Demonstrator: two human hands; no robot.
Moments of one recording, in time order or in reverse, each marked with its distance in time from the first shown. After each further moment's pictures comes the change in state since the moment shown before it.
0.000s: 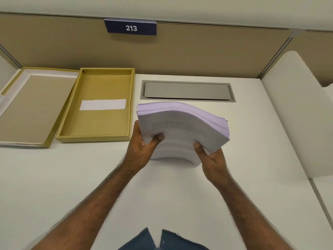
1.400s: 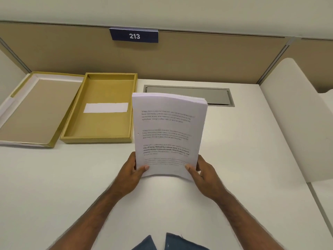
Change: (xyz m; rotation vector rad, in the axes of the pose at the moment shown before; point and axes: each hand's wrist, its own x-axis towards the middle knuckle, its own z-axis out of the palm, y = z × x) left_hand -0.063 -0.064 -0.037 0.144 -0.193 -0.284; right_hand -0.025 0.043 -0.016 -0.408 -0.332 -0.019
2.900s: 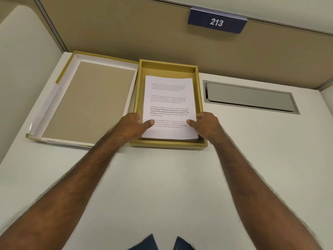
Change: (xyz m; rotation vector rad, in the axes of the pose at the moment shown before) left_hand 0.142 -0.027 -0.318 0.415 0.021 -0.305; right_hand 0.275 -0.194 0.211 -0.271 0.081 0.505
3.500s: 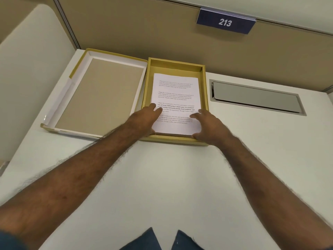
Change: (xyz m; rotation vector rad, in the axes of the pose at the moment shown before) left_hand -0.004 0.003 0.005 0.834 -0.020 0.439; right_hand -0.036 0.000 -0.006 -0.549 -0.125 -0.396
